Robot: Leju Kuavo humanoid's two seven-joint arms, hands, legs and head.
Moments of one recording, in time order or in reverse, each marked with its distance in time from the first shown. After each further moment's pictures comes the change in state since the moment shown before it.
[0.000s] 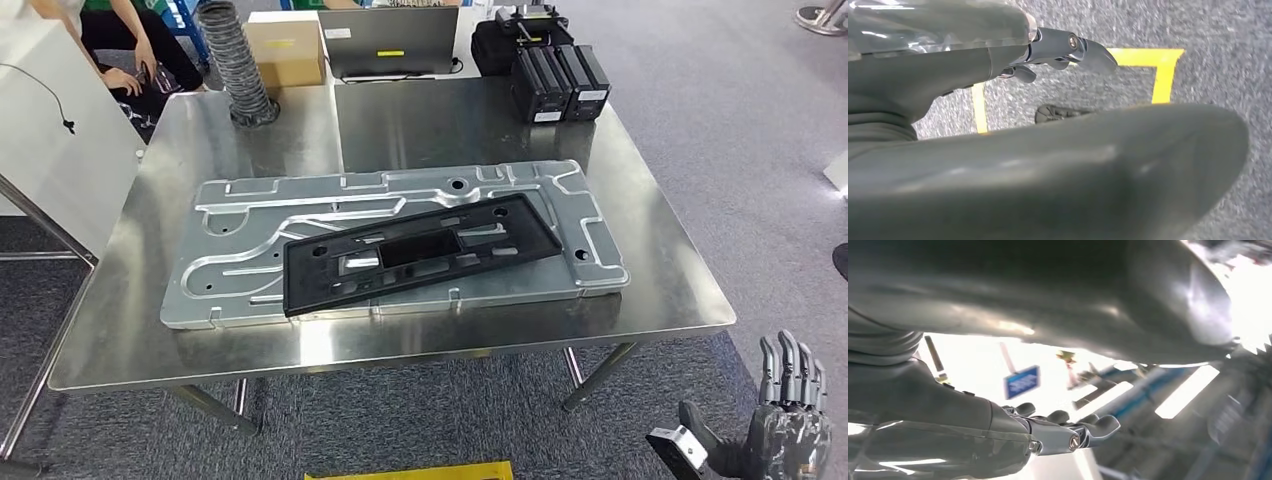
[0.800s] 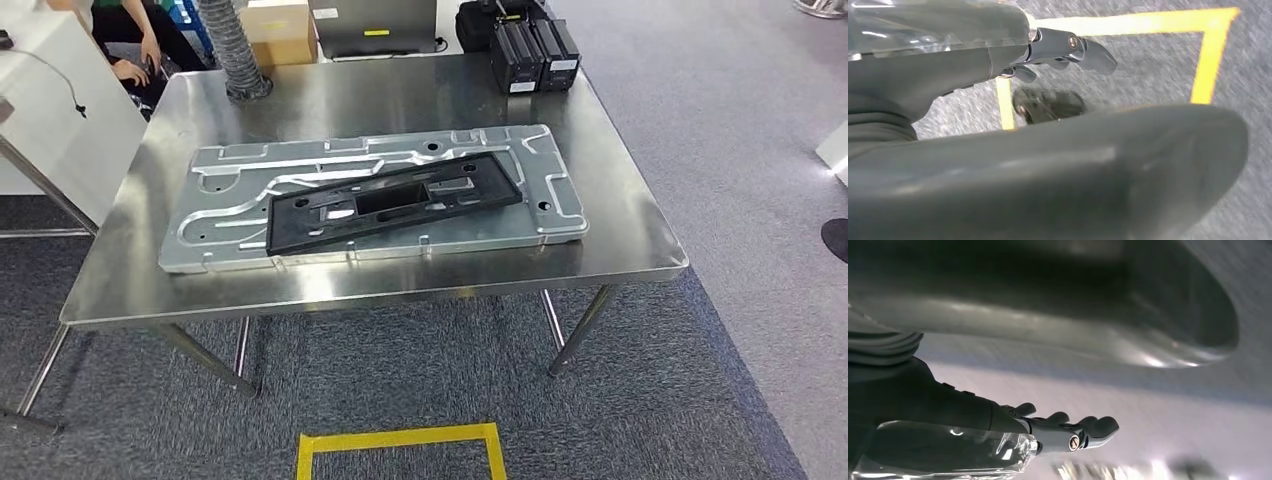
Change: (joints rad) left arm -0.009 -0.012 0.017 -0.002 -0.042 -0.018 -0.015; right arm -0.174 -0.011 -0.451 1.037 0.279 -0.003 0.169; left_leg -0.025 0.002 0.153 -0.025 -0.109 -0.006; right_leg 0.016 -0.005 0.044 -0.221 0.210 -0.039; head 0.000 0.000
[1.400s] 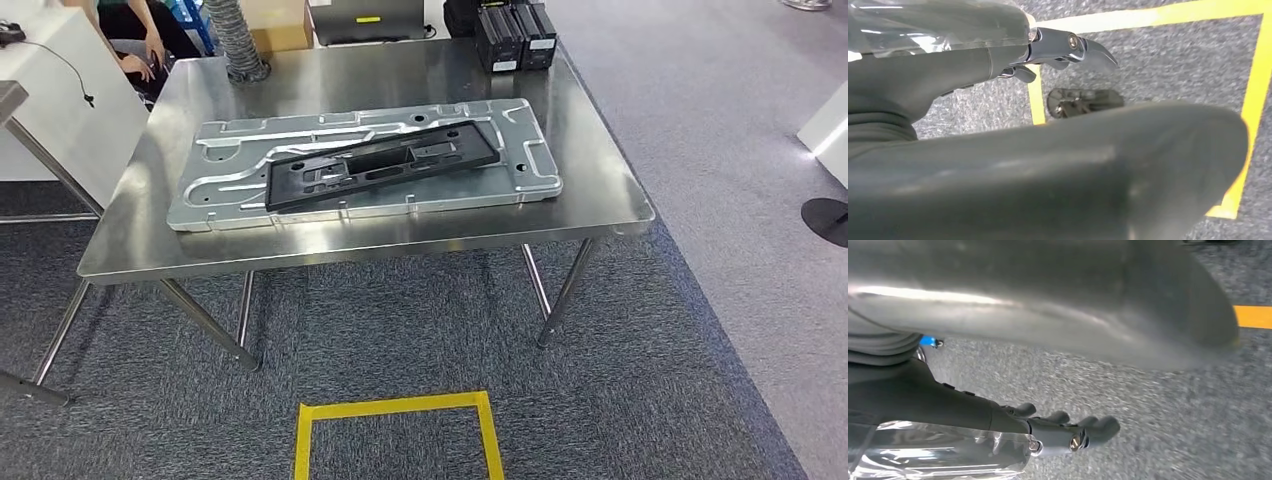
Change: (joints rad) left arm 0.004 -0.017 -0.003 0.001 -0.045 -0.007 0.016; right arm -0.035 -0.021 -0.009 0.266 0.149 0.386 0.474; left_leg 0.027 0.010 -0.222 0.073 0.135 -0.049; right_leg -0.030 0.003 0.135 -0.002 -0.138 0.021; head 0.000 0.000
